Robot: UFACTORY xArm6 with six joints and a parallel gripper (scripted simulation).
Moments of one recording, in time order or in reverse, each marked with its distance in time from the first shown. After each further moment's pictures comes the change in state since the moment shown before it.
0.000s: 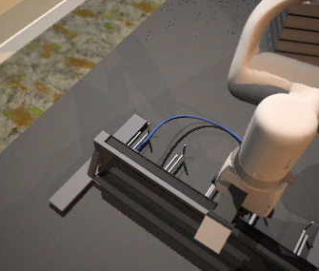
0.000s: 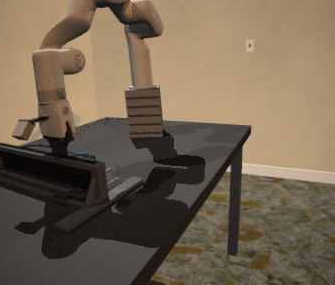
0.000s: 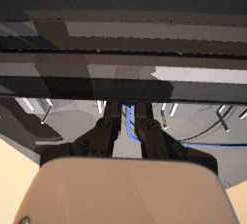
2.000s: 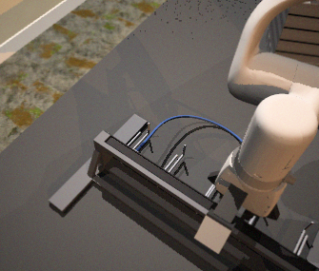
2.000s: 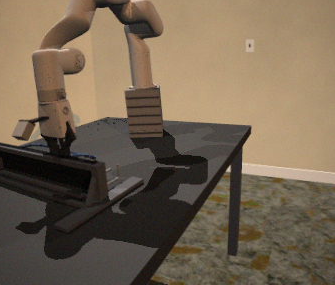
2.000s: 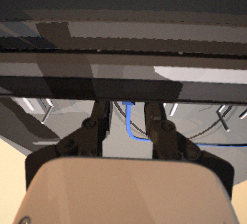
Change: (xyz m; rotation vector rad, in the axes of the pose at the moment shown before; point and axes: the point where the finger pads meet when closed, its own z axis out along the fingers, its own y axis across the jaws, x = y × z) arm 0.000 0.000 0.000 0.000 -0.003 0.000
